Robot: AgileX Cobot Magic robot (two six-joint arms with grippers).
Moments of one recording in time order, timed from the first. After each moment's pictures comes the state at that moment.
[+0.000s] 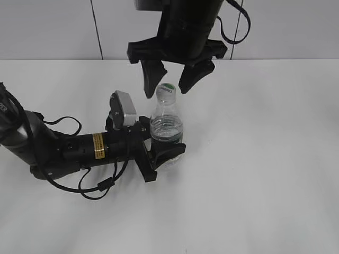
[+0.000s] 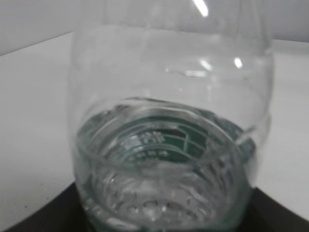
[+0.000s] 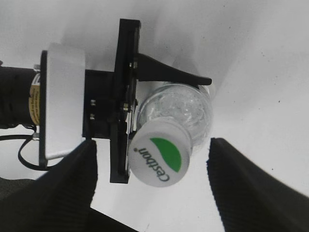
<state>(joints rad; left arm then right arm) -0.39 2.33 -0.94 0.94 -1.23 -0.26 0.67 2.04 -1.87 0.18 1.22 0.11</state>
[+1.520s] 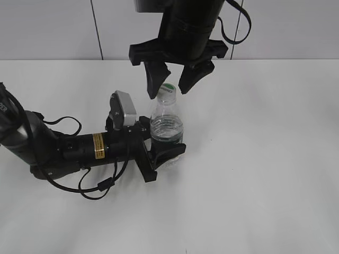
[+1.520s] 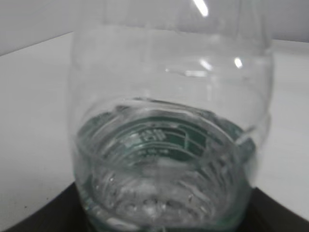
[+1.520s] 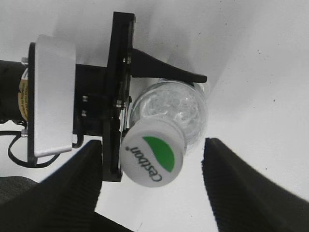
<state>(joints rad) -0.39 2.33 -0.94 0.94 -1.23 -0.26 0.67 2.04 -1.86 0.17 1.22 0.09</state>
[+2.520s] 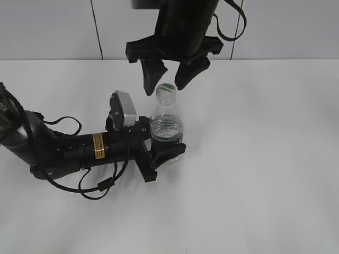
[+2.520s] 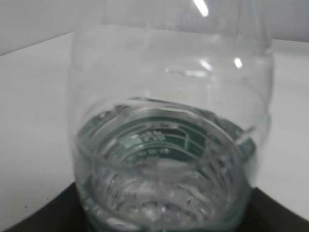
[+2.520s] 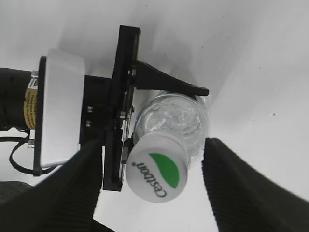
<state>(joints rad) -0.39 2.33 -0.94 0.94 -1.23 -0.26 0.67 2.06 -1.90 0.17 1.22 0.06</state>
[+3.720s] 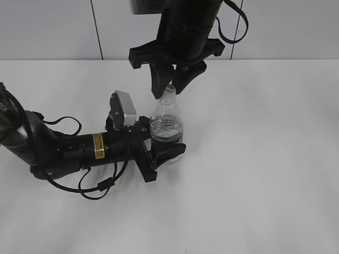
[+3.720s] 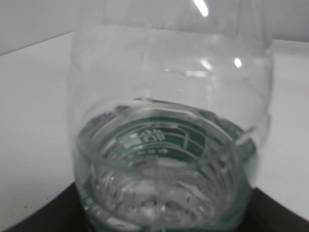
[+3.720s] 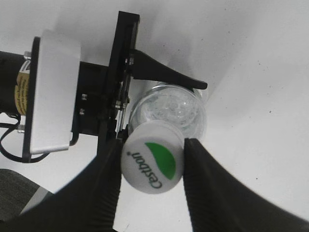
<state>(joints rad) -0.39 2.33 -0.94 0.94 -1.23 -0.26 0.67 2.05 -1.87 0.17 1.22 0.01</state>
